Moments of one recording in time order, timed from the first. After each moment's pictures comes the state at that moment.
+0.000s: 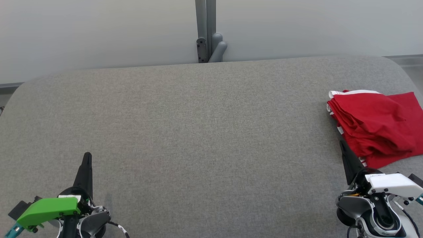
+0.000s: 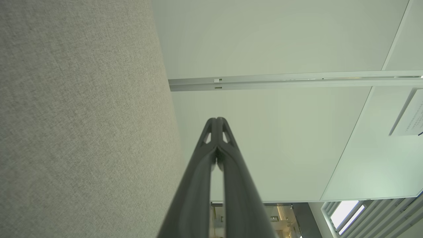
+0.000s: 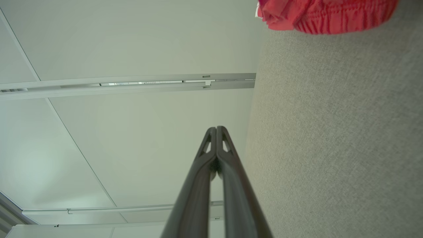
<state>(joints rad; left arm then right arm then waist) -0.10 0.05 0.12 0.25 -1.61 -0.13 0.11 -0.13 -0.05 -0.11 0.26 1.61 0.13 0.12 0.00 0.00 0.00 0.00</state>
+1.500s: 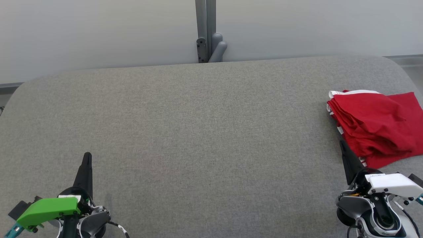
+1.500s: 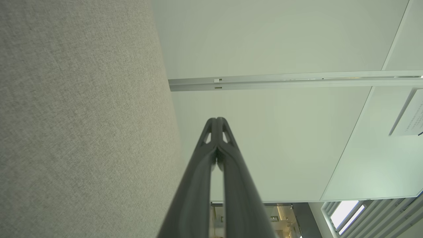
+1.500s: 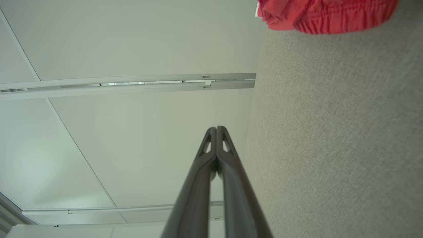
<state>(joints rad) -0.10 0.05 0.12 0.25 -1.61 -0.13 0.11 -0.13 -0.05 -0.11 0.26 1.61 0.13 0.12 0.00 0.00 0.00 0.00</state>
